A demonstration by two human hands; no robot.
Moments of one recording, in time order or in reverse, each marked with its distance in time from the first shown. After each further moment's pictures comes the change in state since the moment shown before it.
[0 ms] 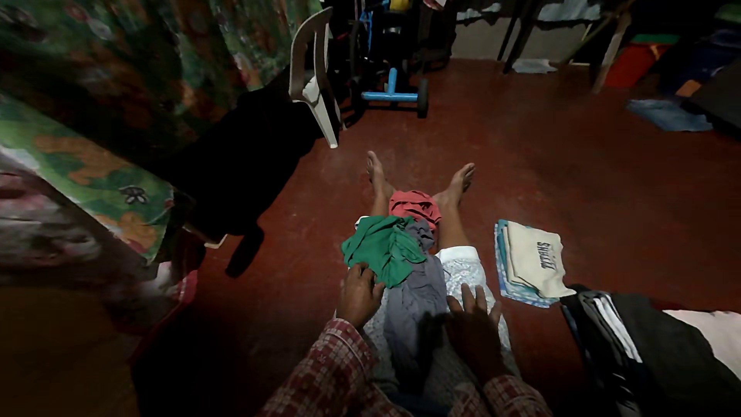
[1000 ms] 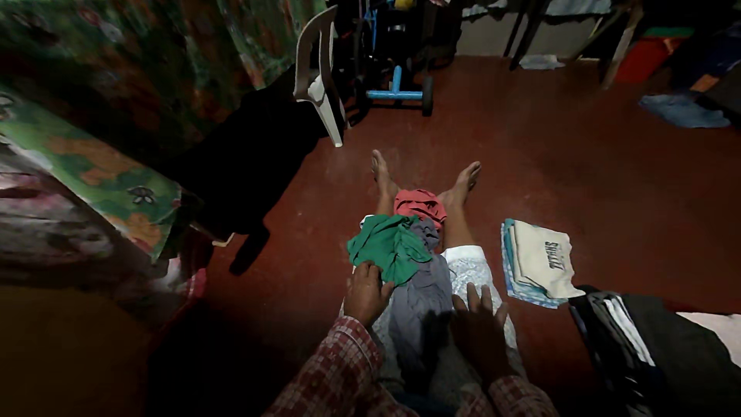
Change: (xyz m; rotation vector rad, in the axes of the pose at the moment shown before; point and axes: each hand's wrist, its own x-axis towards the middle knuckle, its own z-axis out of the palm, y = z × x) left_hand 0.000 0.008 -0.005 0.045 -0.045 -0.035; right_hand 0.000 -0.006 -0.006 0.004 -0.090 0.039
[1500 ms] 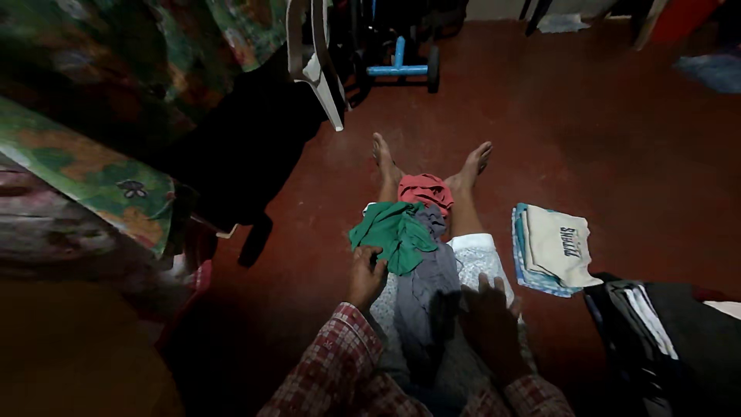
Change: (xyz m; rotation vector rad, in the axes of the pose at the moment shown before) left_hand 0.016 -0.015 0.003 -0.480 0.198 0.043; right_hand -0.004 0.008 -0.001 0.150 0.077 -0.012
